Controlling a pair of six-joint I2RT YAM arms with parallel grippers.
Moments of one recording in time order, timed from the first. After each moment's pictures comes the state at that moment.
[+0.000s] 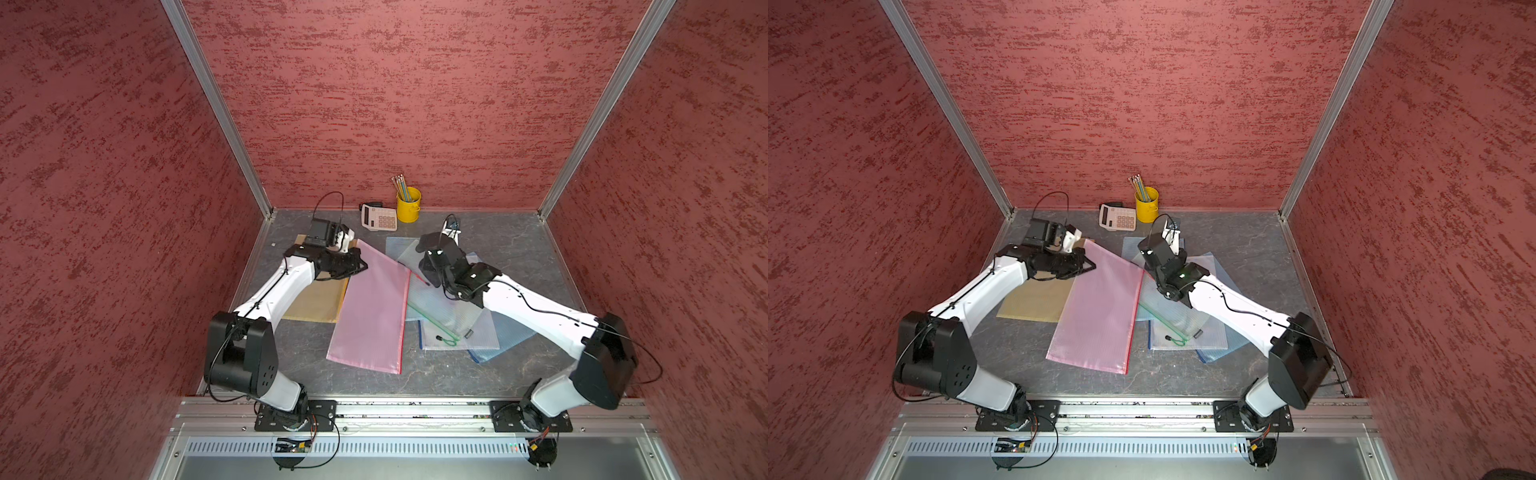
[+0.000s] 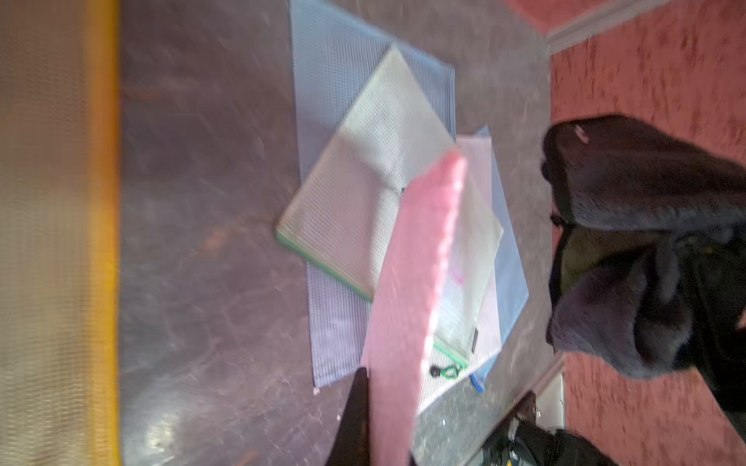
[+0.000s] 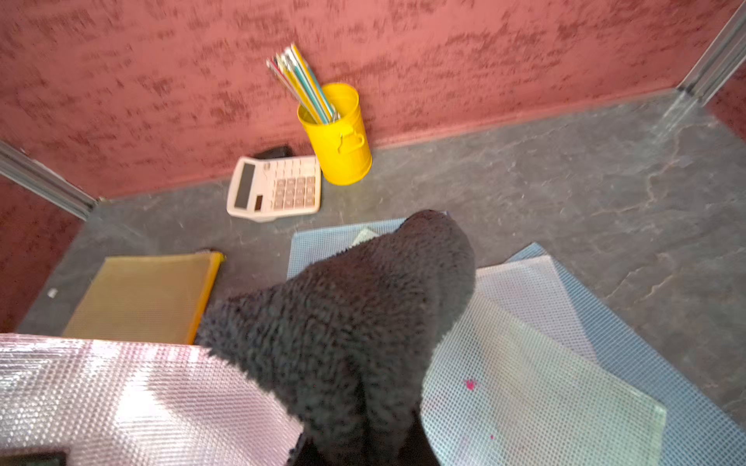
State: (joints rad) left arm -0.16 1.55 1.27 -0.68 0.50 -0.37; right arm 0.73 1.51 1.24 -0.33 0.59 0.62
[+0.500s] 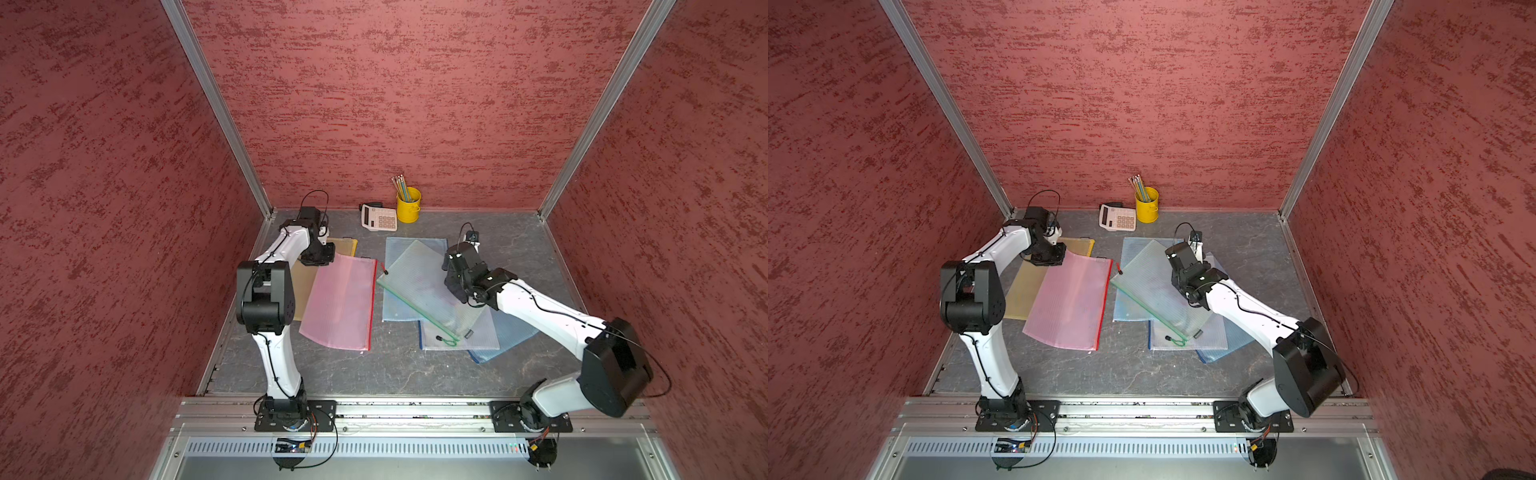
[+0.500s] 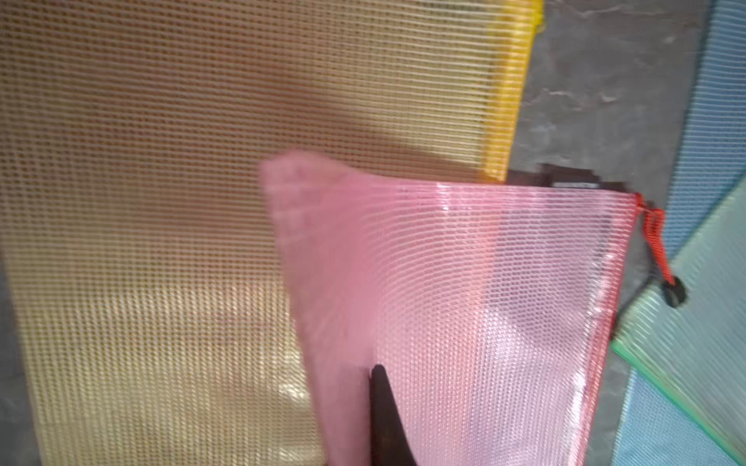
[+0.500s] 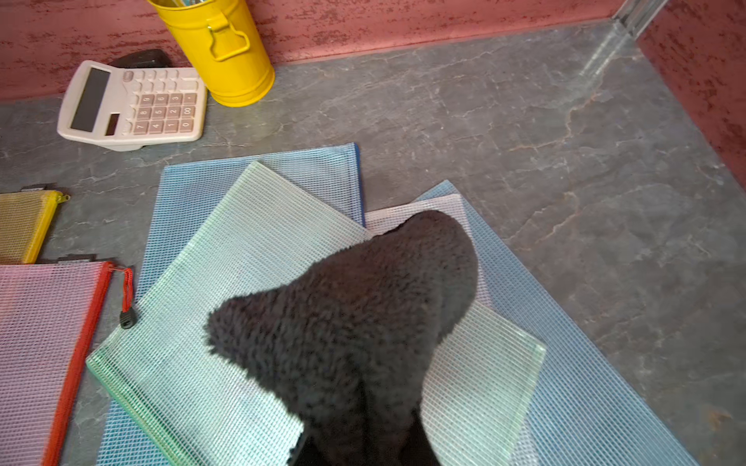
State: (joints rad) left arm 0.01 2.03 1.62 -0.89 0.08 0.01; right arm 0.55 1.43 1.02 -0.39 0.48 0.55
